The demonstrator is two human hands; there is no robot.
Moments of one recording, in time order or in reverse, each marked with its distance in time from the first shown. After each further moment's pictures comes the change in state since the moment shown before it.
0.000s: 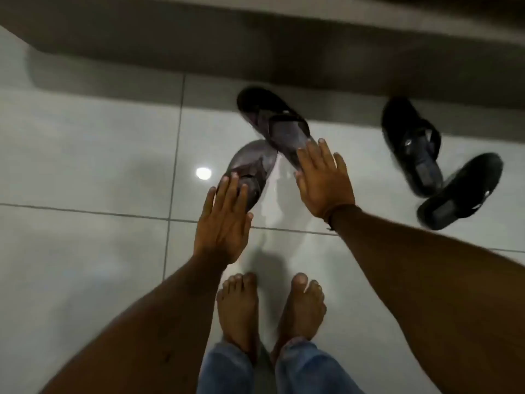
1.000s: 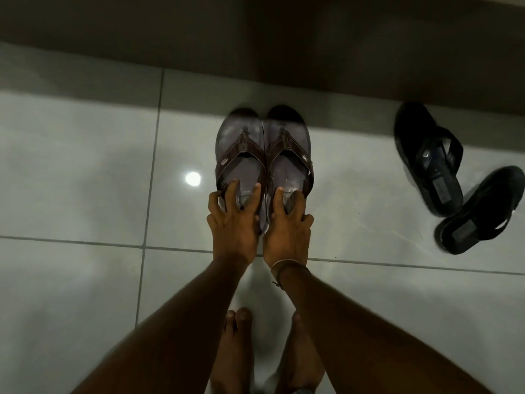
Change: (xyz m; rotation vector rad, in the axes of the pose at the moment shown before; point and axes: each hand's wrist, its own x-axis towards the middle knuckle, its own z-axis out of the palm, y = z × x) left_hand 0.081 0.012 0.067 -0.233 -0.020 -0.277; right_hand -0.001 -0.083 0.105 0.391 -0.034 0.471
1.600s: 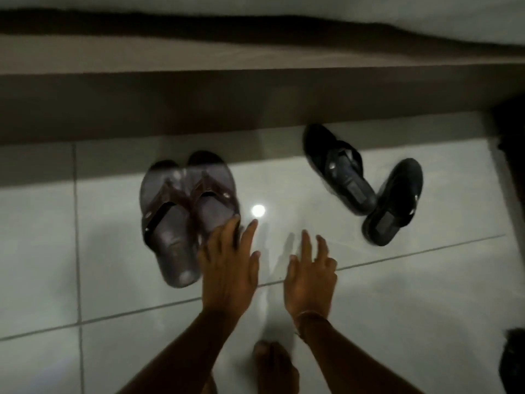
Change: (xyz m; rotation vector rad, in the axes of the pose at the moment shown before) left_hand -0.030 0.115 -0.006 0.071 0.170 0.336; right_hand -0.033 0.137 -0.070 -0.066 0.304 0.281
